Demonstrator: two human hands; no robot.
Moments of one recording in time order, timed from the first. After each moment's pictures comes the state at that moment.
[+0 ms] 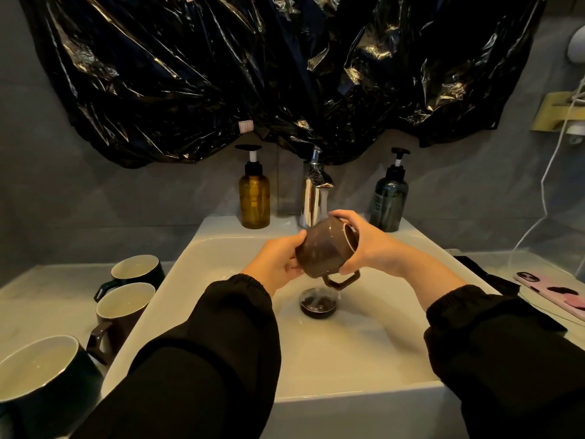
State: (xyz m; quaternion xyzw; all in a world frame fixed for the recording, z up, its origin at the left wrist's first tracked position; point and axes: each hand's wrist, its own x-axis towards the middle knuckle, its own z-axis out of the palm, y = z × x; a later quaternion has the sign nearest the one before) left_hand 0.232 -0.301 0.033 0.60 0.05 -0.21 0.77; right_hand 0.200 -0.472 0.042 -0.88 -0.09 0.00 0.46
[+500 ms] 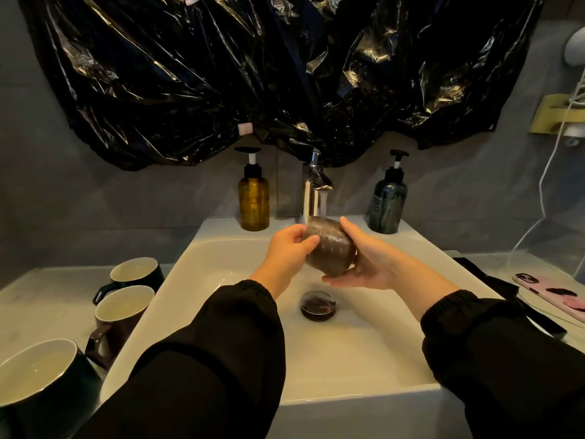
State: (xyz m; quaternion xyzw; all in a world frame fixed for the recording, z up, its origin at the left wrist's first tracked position) left_hand 0.227 -0.303 0.027 0.73 -0.16 -0.02 0.66; right_hand 0.204 -0.462 0.032 -0.61 0.14 0.13 0.77
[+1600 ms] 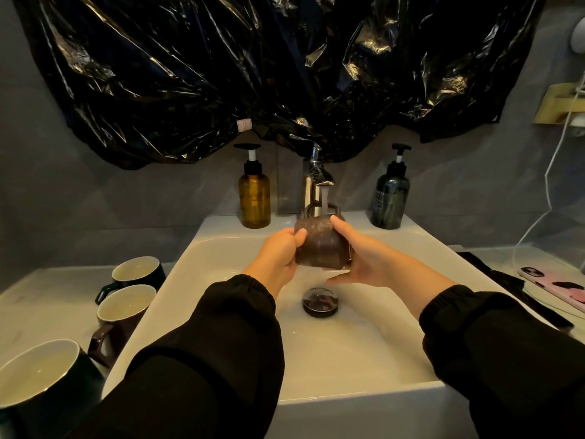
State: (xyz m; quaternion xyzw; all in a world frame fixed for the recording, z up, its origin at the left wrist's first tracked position) left_hand 0.224 -0.303 0.041 0.63 0.01 -0.14 0.76; right_hand 0.209 -0.450 0.026 -0.67 0.11 0.10 0.73
